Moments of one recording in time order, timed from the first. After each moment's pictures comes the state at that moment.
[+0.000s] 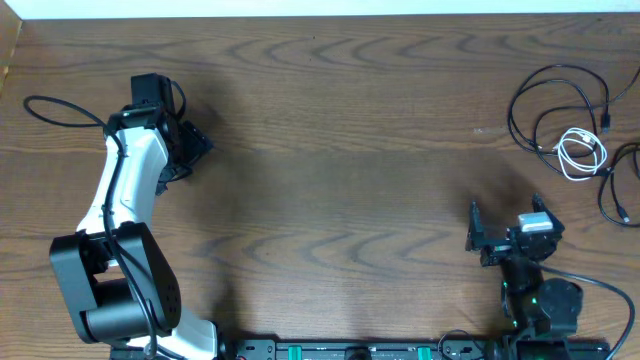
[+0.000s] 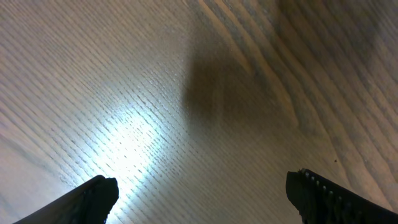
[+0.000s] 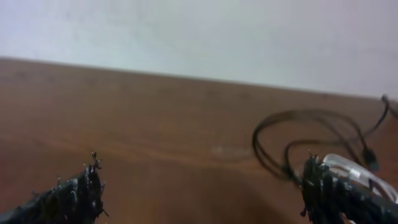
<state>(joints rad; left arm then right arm) 0.16 1.74 1.26 -0.86 -0.14 -0.64 0.00 0.02 0.01 -0.06 -0.09 -0.07</state>
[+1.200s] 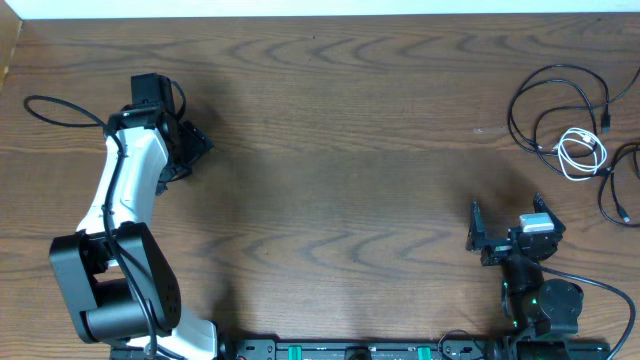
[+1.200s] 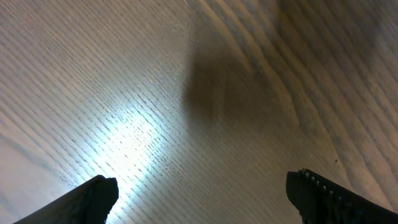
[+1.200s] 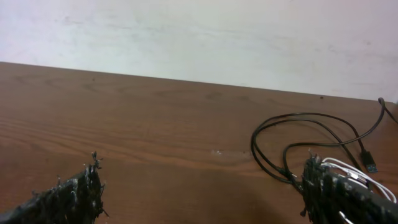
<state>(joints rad) 0.16 1.74 1.26 -0.86 -0.14 -0.64 0.00 0.02 0.01 -0.06 -0.09 -0.06</state>
